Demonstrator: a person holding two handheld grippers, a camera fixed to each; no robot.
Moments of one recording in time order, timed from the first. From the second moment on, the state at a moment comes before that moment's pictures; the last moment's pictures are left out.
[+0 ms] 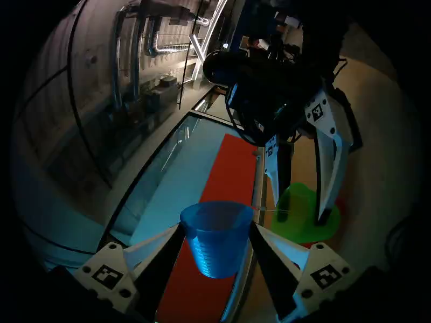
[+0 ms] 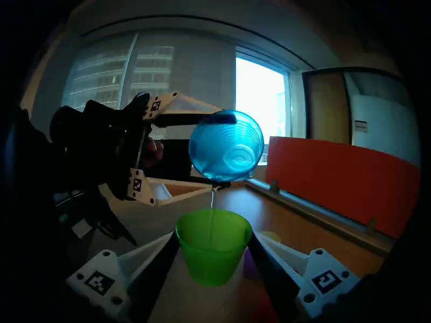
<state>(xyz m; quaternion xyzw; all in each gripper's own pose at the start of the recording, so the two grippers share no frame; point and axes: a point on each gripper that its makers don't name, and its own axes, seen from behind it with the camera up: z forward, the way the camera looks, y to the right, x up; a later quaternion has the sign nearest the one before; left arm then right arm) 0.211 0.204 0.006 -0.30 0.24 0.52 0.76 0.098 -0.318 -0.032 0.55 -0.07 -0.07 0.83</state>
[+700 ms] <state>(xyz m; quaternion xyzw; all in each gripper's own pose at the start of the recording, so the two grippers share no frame) 0.214 0.205 -0.001 -0.30 0.25 0.53 0.75 0.101 -0.319 -0.032 0.55 -0.06 -0.07 0.83</state>
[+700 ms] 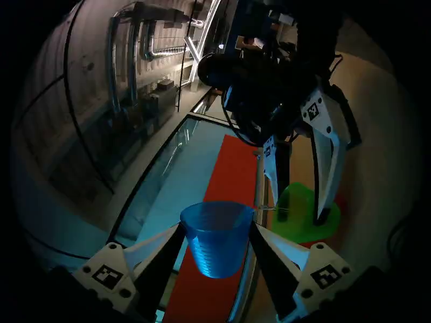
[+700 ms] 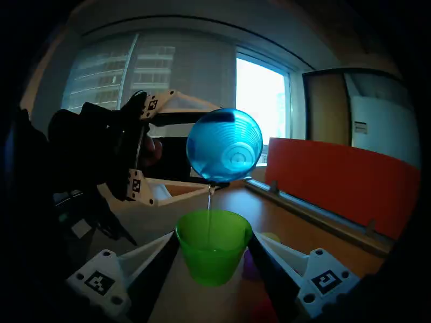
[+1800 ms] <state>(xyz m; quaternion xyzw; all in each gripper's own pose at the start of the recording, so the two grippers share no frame) 0.222 0.210 0.000 -0.28 0.26 0.56 0.74 0.103 -0.316 -0.032 0.55 -0.06 -0.07 0.83</state>
